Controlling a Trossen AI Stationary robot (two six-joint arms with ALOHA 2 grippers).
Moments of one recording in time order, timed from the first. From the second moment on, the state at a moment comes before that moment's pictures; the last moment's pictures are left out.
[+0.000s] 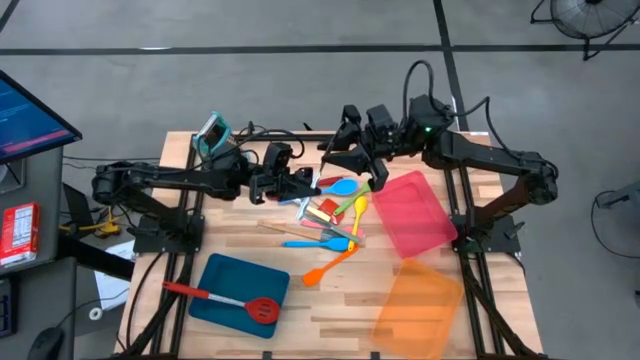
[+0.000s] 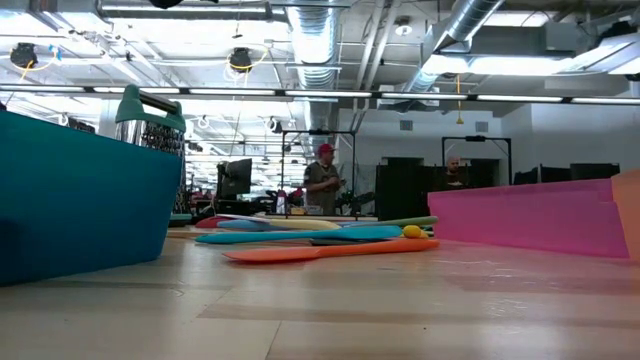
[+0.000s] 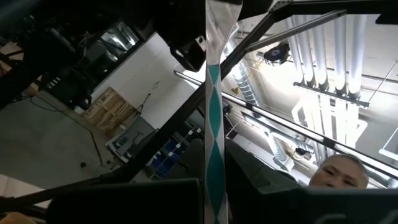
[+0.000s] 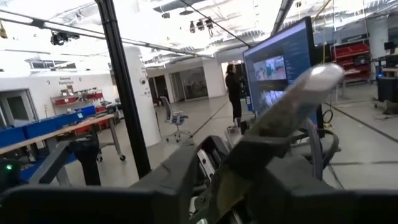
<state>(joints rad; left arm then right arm) 0.12 1.40 0.97 0.96 0.50 -1.07 -0.14 1.46 1.55 0.14 -0.42 0.26</state>
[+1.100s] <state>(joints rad) 0.15 1.40 0.97 0.91 0.46 -0.99 -0.22 1.23 1.55 -0.30 -0.25 0.32</state>
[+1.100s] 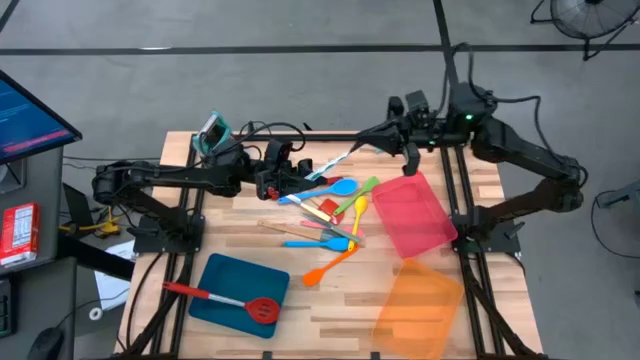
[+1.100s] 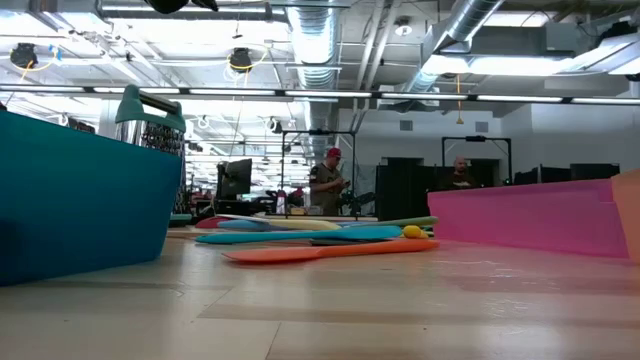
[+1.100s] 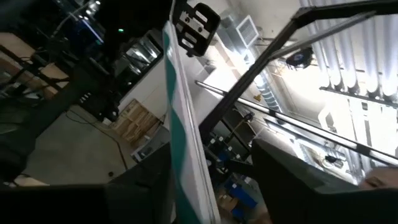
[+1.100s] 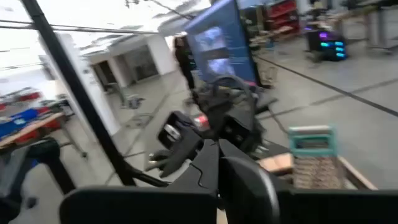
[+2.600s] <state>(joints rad) 0.16 1.40 0.97 0.67 0.37 -0.92 -0.23 1.10 1.14 -1.50 0.09 0.57</state>
